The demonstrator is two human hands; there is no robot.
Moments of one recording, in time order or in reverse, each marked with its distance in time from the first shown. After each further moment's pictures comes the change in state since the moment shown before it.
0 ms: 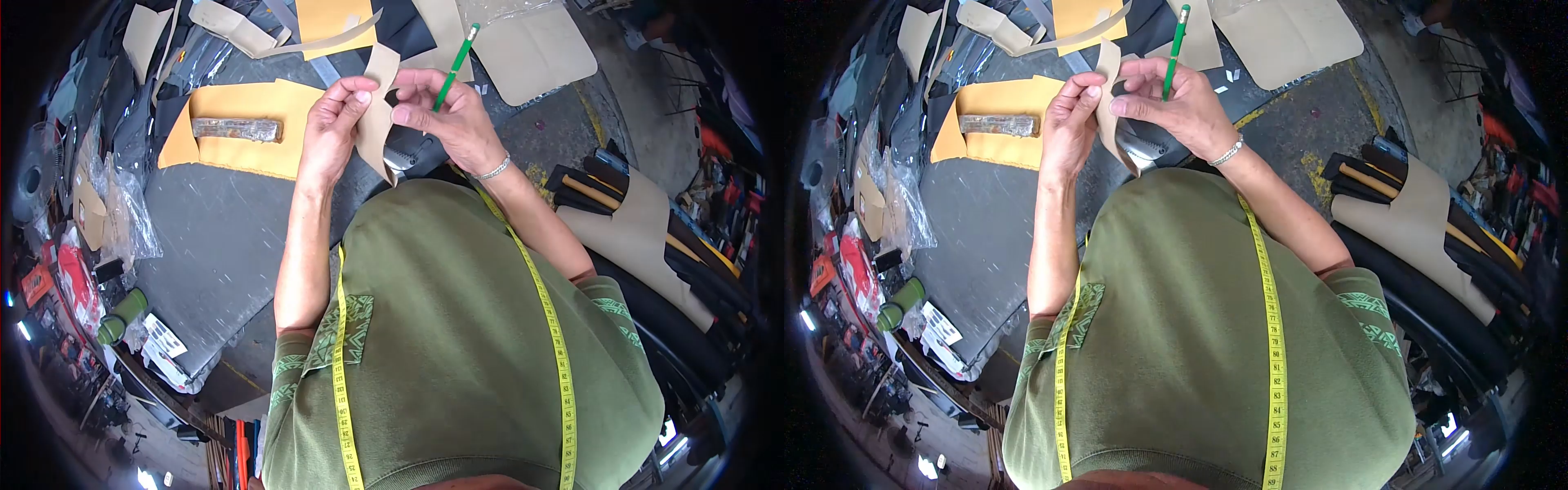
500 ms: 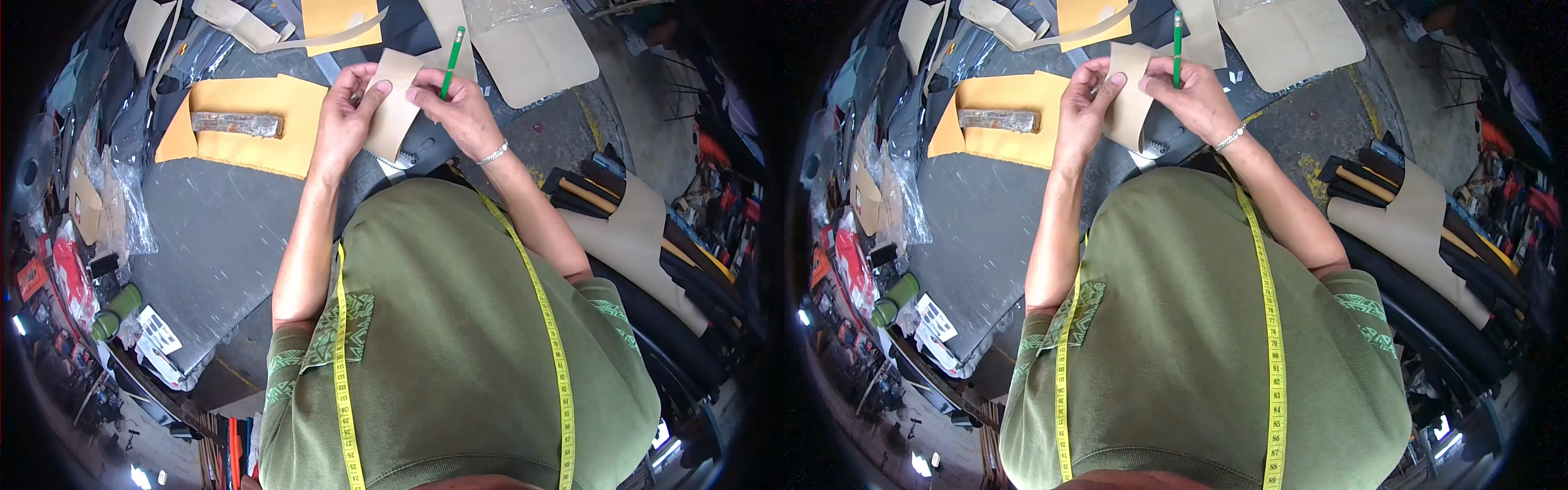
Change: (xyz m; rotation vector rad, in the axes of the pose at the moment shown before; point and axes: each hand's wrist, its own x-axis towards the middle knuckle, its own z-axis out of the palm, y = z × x) left_hand 0.018 -0.020 0.001 0.412 0.122 0.170; right_hand 0.016 0.029 -0.025 -0.291 -0.003 0.111
